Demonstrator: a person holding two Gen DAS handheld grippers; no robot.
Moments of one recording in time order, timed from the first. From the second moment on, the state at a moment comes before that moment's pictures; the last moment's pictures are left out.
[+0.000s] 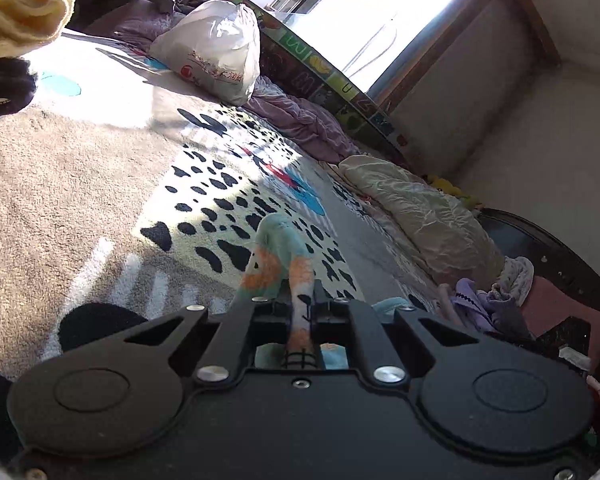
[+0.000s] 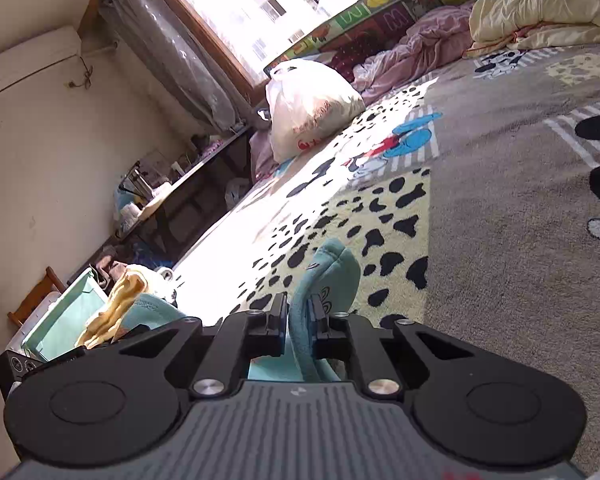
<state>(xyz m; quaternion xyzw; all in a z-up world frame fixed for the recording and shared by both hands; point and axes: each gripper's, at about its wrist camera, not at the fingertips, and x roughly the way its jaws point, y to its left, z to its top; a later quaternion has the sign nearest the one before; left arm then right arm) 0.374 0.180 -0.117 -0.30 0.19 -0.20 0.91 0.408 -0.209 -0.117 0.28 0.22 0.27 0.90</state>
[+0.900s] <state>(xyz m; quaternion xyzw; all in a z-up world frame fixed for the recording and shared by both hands) 0.386 0.191 -0.104 -0.29 0.18 -0.15 0.93 0.436 -0.226 -0.139 0.27 0.21 0.24 0.91</state>
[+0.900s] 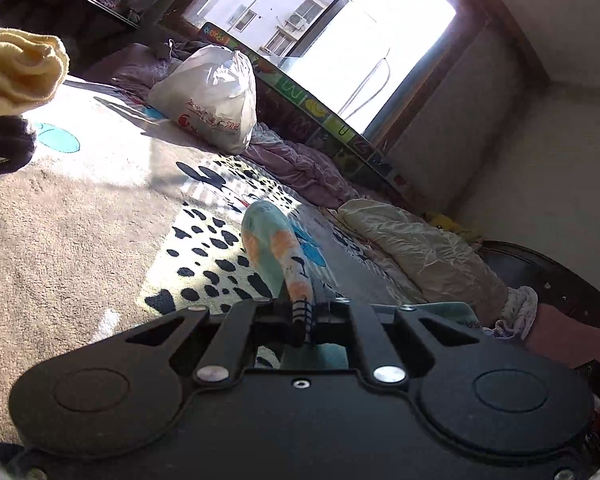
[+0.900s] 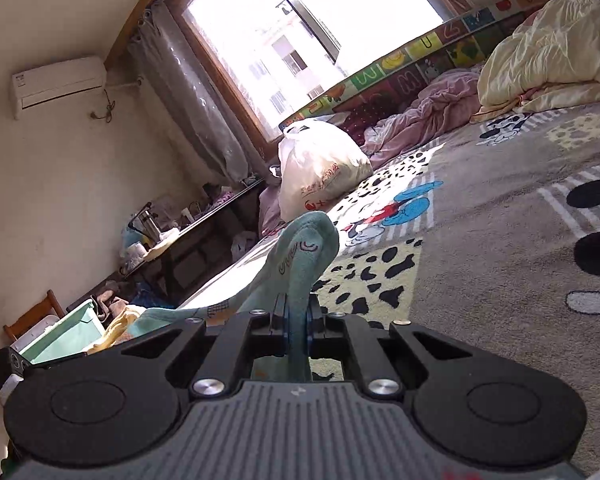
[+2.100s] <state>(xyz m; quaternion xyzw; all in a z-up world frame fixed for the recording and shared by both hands) 0.369 0.143 -0.088 -0.03 0.31 -0.02 0.95 0.323 -0.276 -0.128 0.22 0.27 0.12 0.93</state>
